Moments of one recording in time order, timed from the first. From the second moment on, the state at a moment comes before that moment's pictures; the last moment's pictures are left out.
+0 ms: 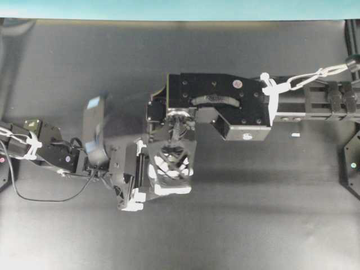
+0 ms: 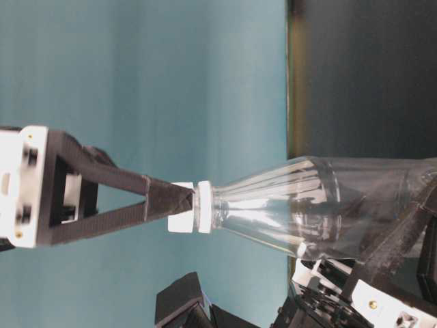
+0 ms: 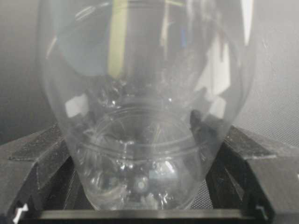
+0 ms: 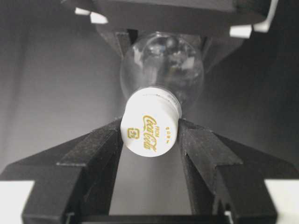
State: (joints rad) left arm -0.09 0.25 0.85 0.04 -0.63 -0.07; right arm 0.08 0.38 -0.44 0.14 1.47 -0.16
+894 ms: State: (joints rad) left arm -0.10 0.24 0.84 0.04 -0.59 -0.07; right arm 0.08 0.33 -0.38 0.14 1.43 -0.86
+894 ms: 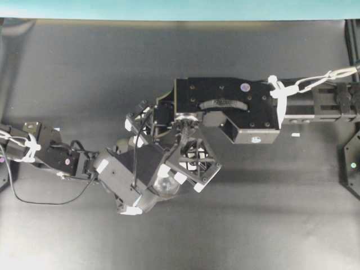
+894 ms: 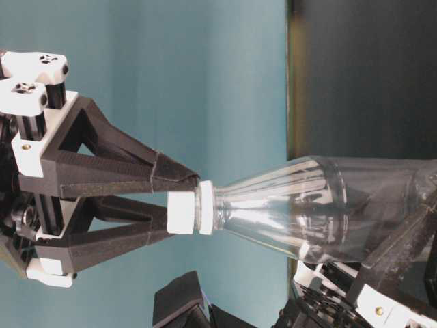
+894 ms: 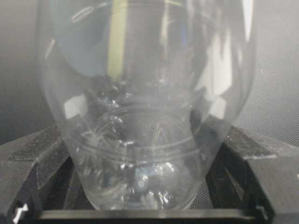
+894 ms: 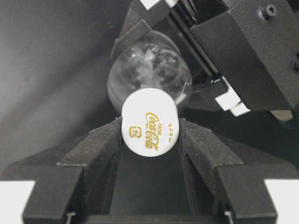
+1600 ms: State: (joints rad) left arm -0.10 0.24 0.84 0.04 -0.58 -0.07; right arm 0.08 0.33 -0.36 0.14 1.42 -0.86
